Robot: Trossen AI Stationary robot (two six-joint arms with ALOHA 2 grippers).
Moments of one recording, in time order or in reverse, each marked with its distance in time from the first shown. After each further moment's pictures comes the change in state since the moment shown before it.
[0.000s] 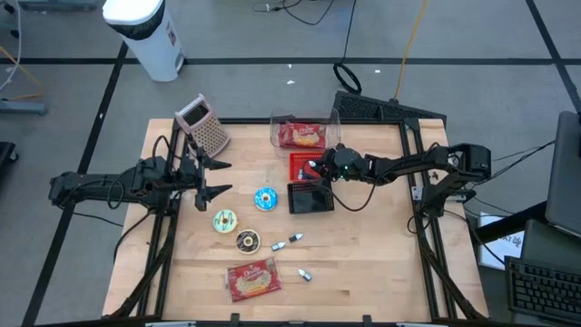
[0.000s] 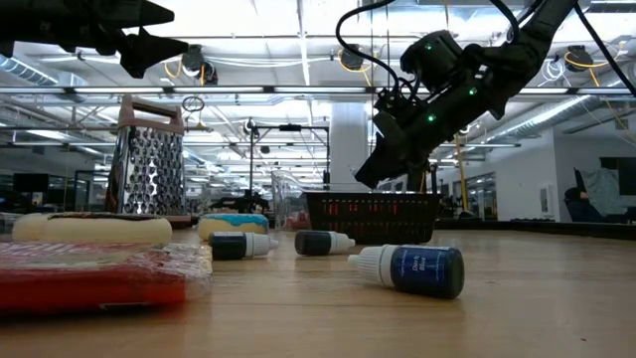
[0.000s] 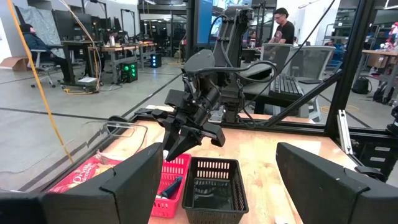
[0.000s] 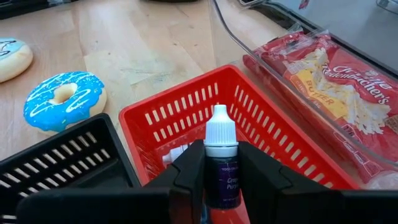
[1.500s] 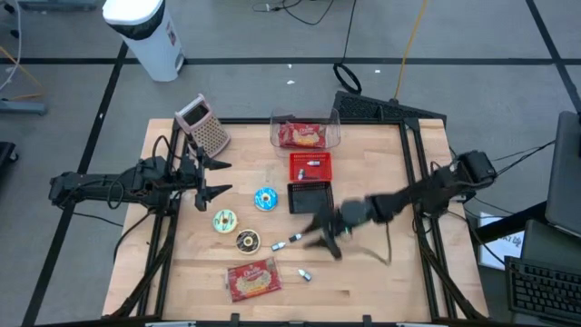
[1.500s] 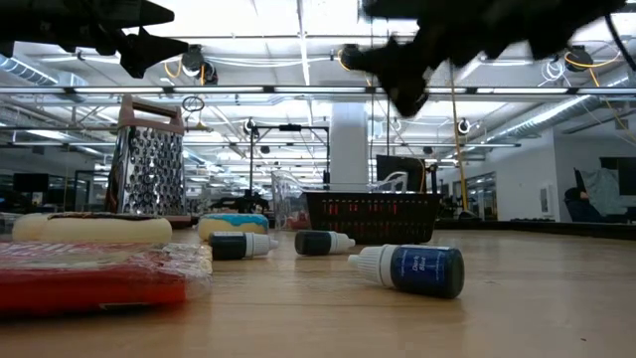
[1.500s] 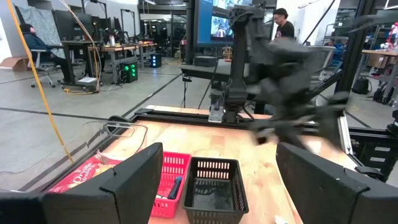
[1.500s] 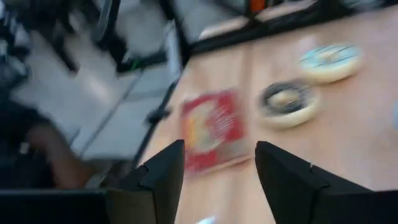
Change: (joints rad) left arm 0.000 0.000 0.000 0.000 0.000 0.000; right arm 0.562 0.000 0.091 0.143 -0.238 0.206
